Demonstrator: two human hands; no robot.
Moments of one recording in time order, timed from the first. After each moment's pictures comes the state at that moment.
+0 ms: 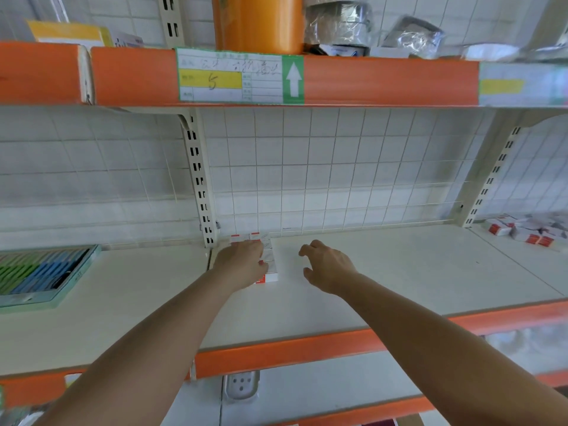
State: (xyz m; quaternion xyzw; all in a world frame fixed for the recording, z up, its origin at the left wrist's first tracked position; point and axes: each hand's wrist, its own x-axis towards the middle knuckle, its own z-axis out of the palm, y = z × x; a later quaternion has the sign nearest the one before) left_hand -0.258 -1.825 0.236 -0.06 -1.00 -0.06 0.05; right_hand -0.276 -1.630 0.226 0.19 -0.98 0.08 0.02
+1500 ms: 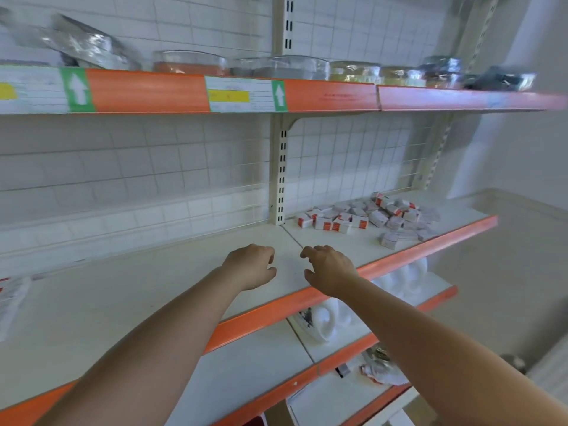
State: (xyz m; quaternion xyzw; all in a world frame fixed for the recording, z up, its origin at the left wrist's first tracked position) left_hand -0.279 -1.365 0.259 -0.26 -0.96 -0.07 -0.02; right_hand -0.230 -1.186 0.247 0.02 -1.00 0.05 0.06
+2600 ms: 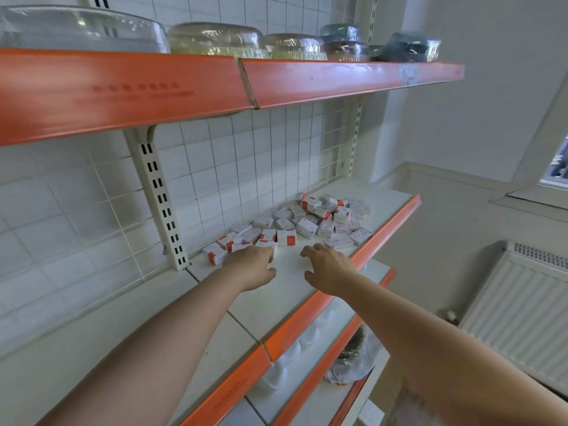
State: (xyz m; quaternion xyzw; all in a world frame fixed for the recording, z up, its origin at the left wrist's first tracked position) left_hand -0.413 -1.142 0.243 -0.40 -0.92 -0.03 -0.05; right_hand -0.309 -0.989 0.230 -0.15 -0.99 0.07 0.02
